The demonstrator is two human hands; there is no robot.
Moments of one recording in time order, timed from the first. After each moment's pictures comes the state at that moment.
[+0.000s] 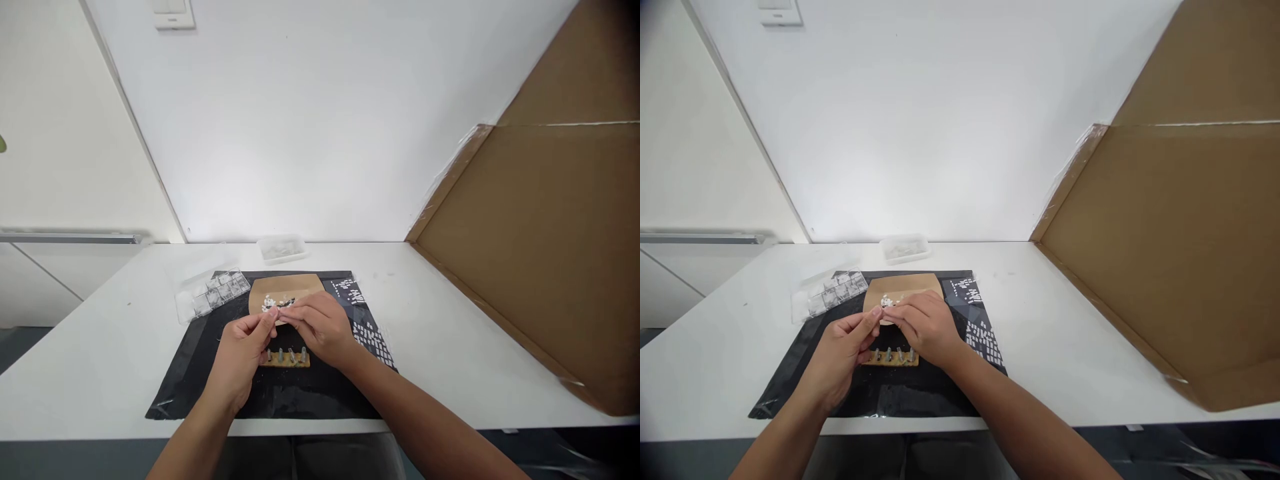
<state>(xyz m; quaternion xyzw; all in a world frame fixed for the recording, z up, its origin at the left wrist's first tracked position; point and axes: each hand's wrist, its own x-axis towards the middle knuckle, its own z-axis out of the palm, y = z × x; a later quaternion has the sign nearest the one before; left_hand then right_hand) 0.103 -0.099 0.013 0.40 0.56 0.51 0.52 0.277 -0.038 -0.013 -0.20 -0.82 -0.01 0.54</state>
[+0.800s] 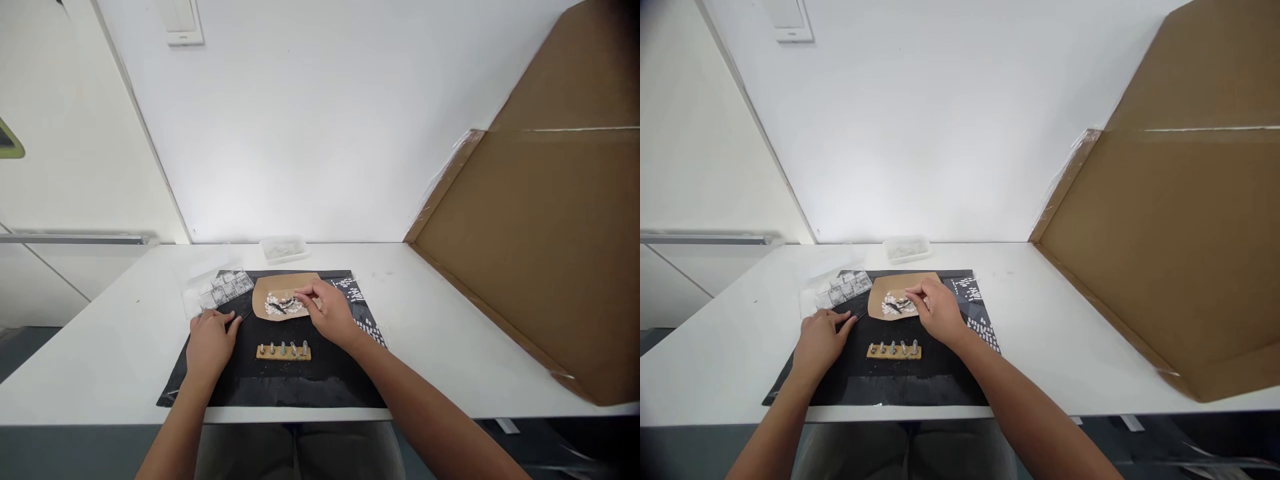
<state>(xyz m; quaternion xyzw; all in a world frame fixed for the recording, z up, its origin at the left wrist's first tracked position) 0.014 -0.077 -0.046 0.64 0.74 0.19 0.01 0.290 -0.018 -0.022 -0.37 -0.79 0.15 0.47</state>
